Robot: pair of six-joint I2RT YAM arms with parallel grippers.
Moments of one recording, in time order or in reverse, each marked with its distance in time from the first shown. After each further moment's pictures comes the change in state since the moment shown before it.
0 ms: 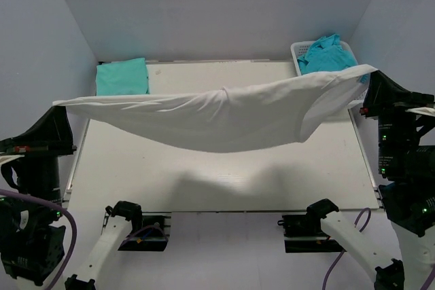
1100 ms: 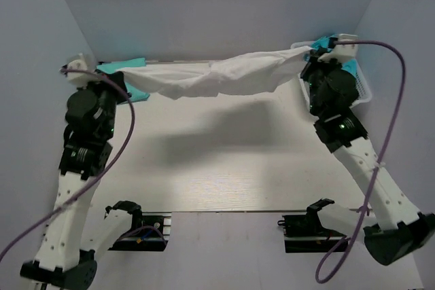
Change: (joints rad) left arm -0.006 0.440 -0.231 0.181 0.033 0.070; right arm 0.002 0.500 -0.152 0.309 0.049 -0.066
